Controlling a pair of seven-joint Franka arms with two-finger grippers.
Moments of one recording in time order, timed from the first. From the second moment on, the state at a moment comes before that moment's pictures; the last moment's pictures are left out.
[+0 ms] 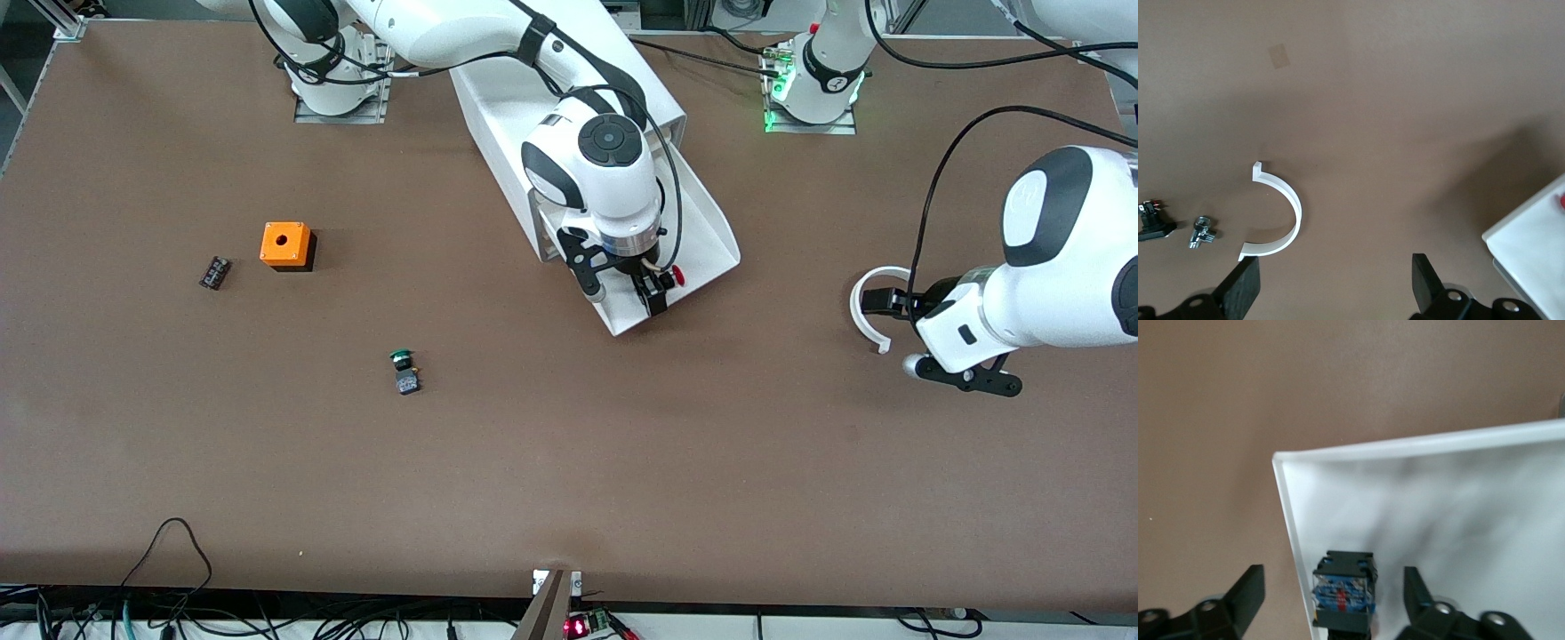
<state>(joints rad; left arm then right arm) 0.12 0.44 -0.24 -1.39 0.02 1.55 0.03 0.84 0.90 0.04 -1.00 -0.03 2.15 2.04</state>
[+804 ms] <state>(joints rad) 0.07 0.46 -0.27 -1.59 -0.03 1.82 -0.41 0.71 0.84 0.03 -0.92 0.05 2.00 1.66</state>
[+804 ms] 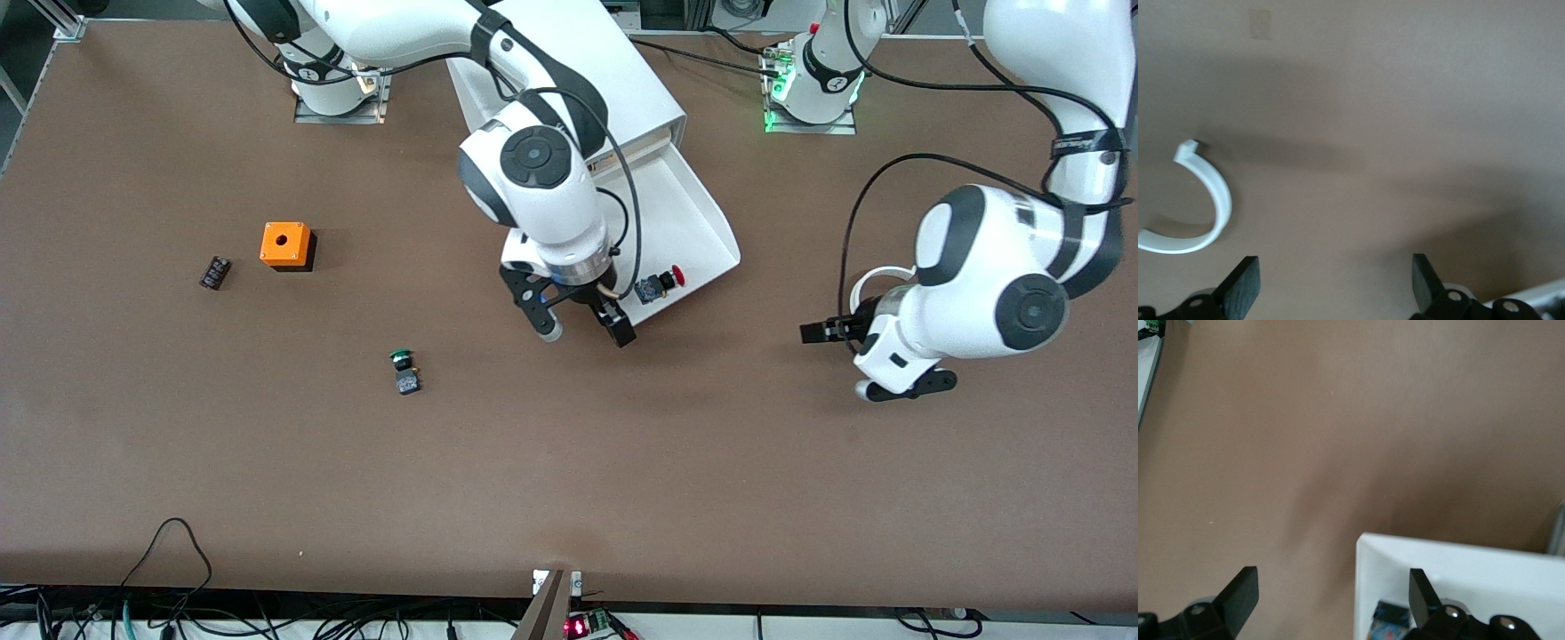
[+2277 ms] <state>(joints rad) -0.26 0.43 -0.40 -1.92 0.01 2.22 -1.11 0.33 0.83 0.03 -1.11 0.08 1.79 0.53</state>
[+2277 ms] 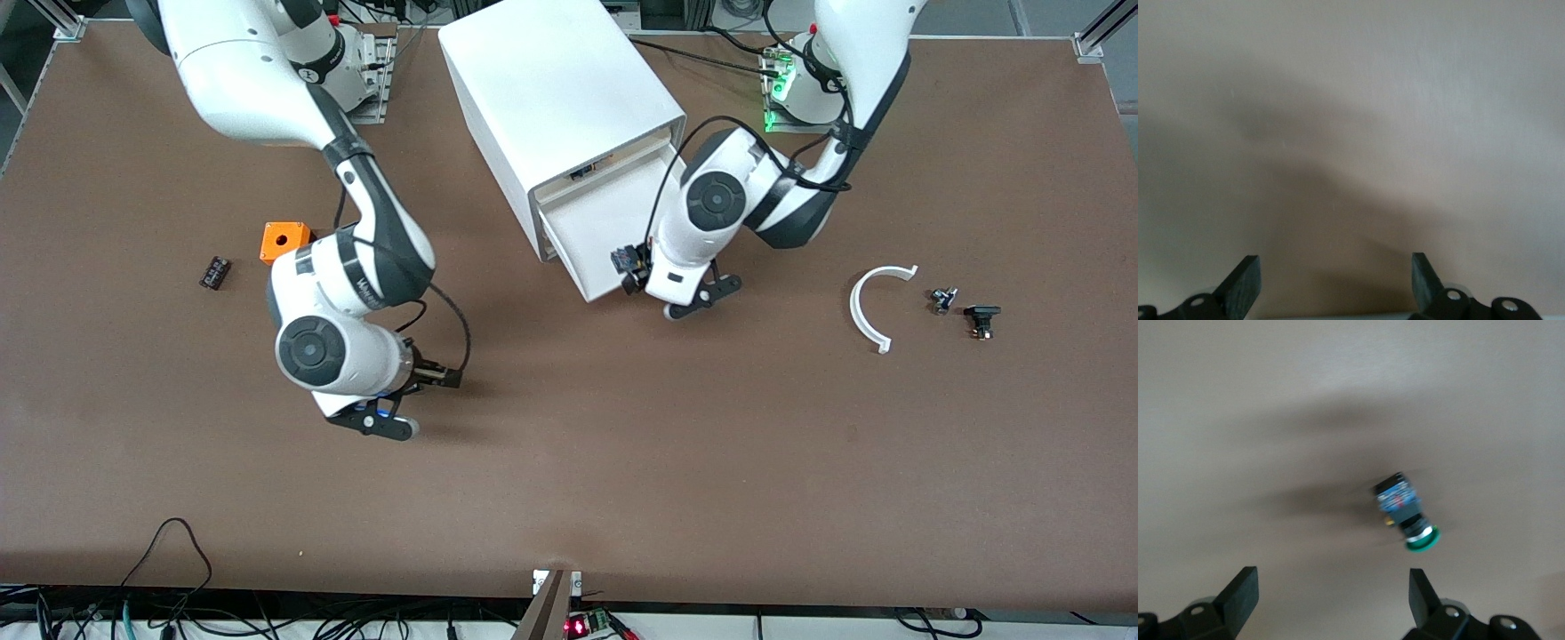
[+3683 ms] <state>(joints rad) -0.27 0.41 -0.58 -1.96 -0.07 2.14 -1.19 0.19 0.42 -0.12 -1.68 0.08 2.02 0.19</state>
